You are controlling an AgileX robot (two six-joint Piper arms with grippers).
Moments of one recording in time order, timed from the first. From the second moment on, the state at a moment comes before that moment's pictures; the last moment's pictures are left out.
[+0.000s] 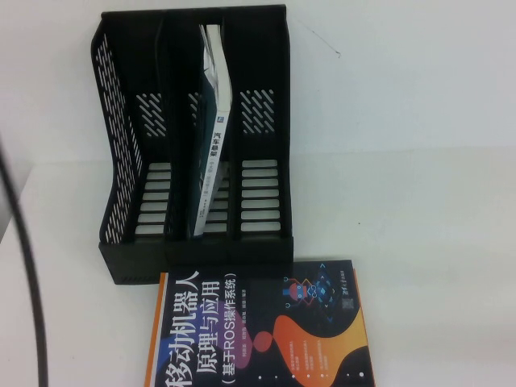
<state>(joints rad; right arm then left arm) 0.56 0.34 -0.42 -0.31 0.89 0.50 -0.21 1.16 -1.68 0.05 0.82 -0.15</state>
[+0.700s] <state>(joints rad) 0.56 0.28 -0.26 -0.28 0.59 0.48 -0.21 0.48 -0.49 0.05 0.12 -0.21</state>
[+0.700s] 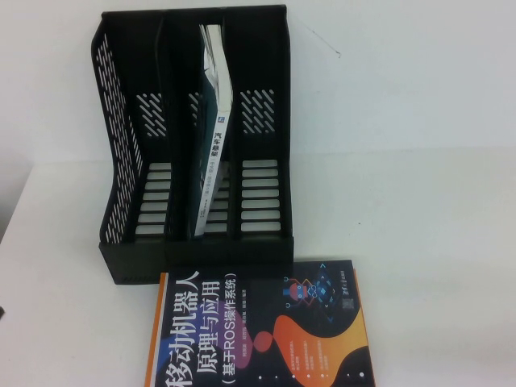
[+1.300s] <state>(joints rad) 0.56 0.28 -0.24 -0.28 0.64 0.48 -0.20 0.43 -0.30 0.05 0.12 -0.22</state>
